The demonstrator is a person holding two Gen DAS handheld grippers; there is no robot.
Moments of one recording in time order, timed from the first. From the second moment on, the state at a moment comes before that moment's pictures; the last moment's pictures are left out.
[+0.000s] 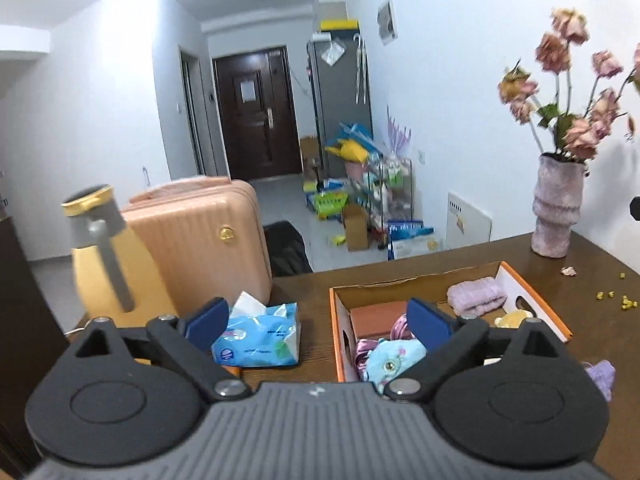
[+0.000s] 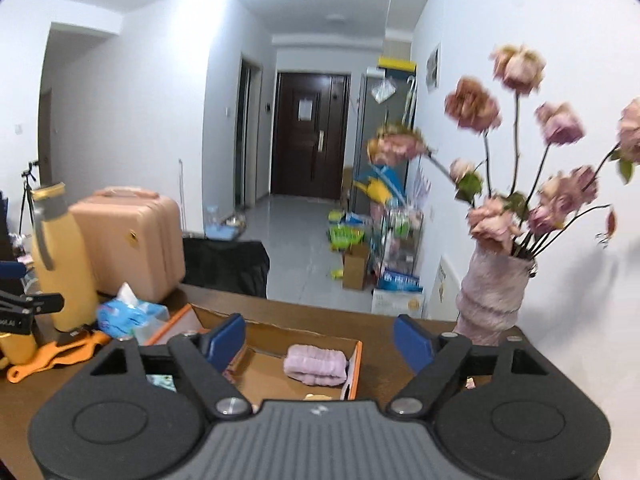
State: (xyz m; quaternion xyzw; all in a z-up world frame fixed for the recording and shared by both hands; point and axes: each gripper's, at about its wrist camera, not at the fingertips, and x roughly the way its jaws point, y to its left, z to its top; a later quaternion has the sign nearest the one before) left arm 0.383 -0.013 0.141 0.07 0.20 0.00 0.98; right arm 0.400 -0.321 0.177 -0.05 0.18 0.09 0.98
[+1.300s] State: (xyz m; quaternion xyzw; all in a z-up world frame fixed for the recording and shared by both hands) left arm 0.252 -0.082 -0.017 0.03 0.24 -0.14 0.96; right arm 0.221 -0.365 -0.014 0.05 0.19 0.05 0.98
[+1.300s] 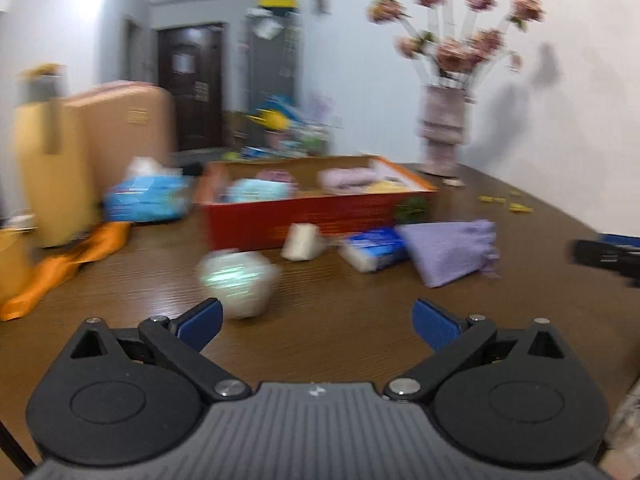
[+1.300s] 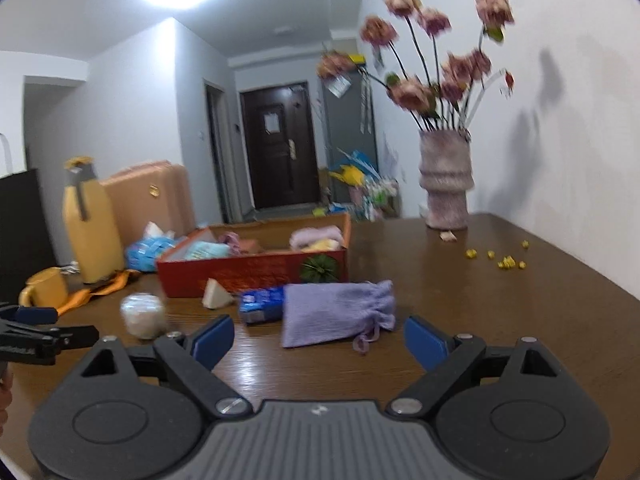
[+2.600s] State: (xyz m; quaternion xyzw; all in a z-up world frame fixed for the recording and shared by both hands) left arm 0.221 -0.039 -0.048 -0.12 0.34 -0.15 0.92; right arm 0.222 -0.306 -0.067 0.14 0.29 0.20 0.93
